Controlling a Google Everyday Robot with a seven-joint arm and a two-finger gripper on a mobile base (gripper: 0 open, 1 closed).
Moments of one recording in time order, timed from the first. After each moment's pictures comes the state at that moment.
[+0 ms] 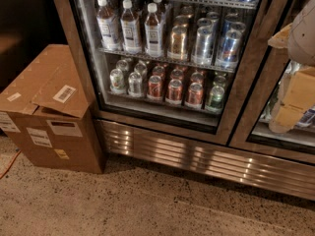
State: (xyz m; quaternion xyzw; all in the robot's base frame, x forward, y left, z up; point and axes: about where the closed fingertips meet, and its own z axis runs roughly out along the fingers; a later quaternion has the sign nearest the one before) arm 0.438 -0.217 0.976 -0.60 0.78 -0.03 0.16
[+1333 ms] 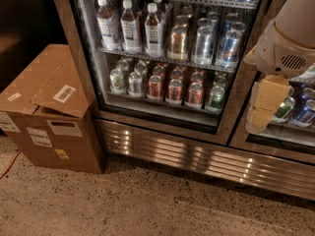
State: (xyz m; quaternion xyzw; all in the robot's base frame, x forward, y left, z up) arm 0.467 -0.200 0.927 -0.61 0.78 0.01 0.12
